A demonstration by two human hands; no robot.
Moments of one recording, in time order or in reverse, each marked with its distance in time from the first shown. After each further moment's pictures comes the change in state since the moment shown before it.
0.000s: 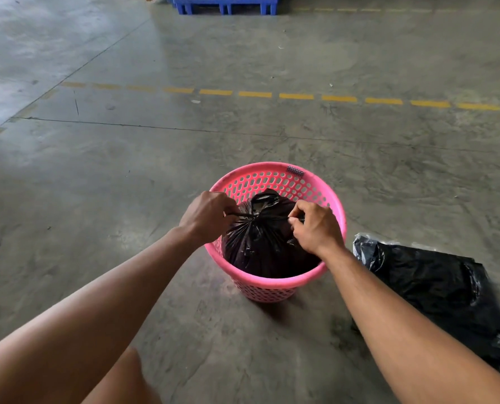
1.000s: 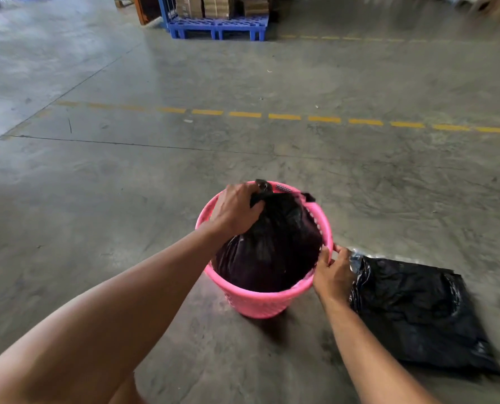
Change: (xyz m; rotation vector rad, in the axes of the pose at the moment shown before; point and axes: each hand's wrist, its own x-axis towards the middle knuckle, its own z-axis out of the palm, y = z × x) left_hand 0.043 0.073 -0.016 -0.070 0.135 0.048; right_hand -0.062 0.031 0.006 0.372 0.419 0.527
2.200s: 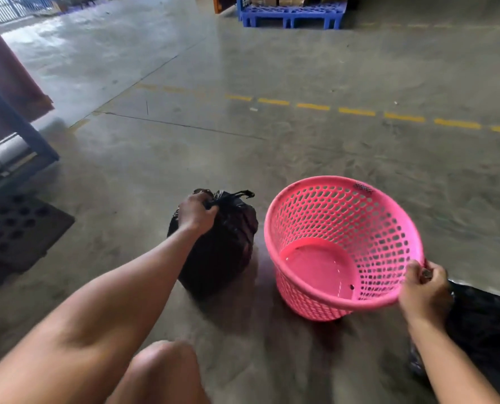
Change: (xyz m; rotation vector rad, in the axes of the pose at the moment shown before) left_hand -0.085 -0.215 -0.047 -0.108 0.157 -0.787; right_hand 0.004 0.003 0.010 -0.008 0.078 -0.037
